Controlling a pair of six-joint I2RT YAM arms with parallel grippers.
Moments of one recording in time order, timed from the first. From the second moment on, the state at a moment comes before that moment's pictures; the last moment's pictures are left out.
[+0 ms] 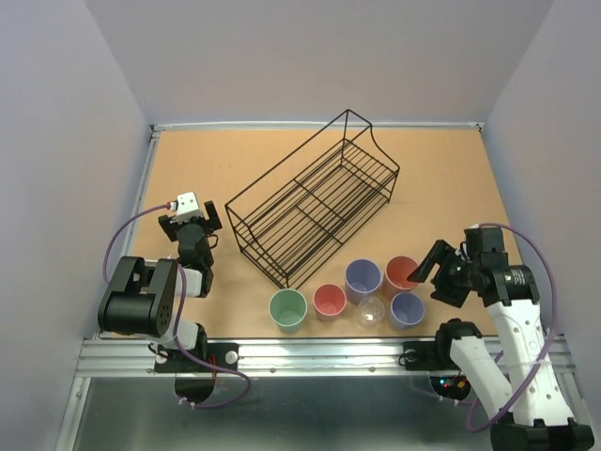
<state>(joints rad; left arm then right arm) -0.10 1.47 0.22 1.17 -0.44 -0.04 0.03 0.67 0.80 -1.19 -0.26 0.65</state>
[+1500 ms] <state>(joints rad) -0.10 1.00 0.70 0.48 -0.43 -0.05 0.03 1.03 1.41 -1.21 -0.03 0.56</state>
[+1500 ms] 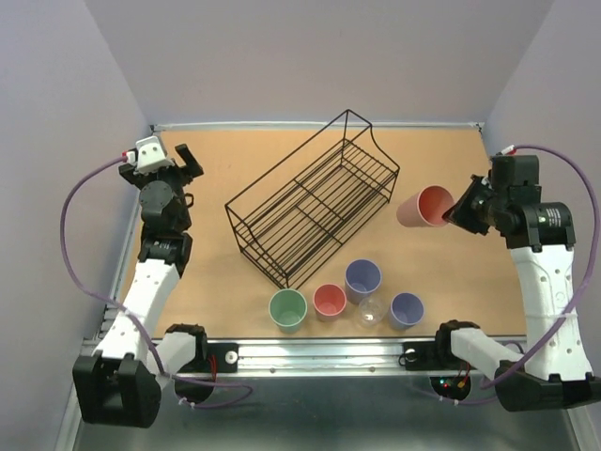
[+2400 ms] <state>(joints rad) -0.69 0.93 1.31 -0.28 0.24 -0.92 0.03 0.73 1.22 -0.46 -0.84 1.09</state>
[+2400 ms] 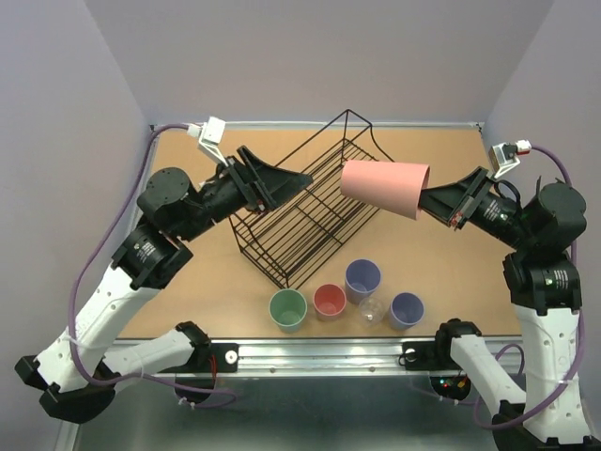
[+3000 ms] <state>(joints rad) -1.10 1.14 1.25 0.10 0.01 -1.02 0.02 0.73 1.22 -0.25 -0.88 1.23</state>
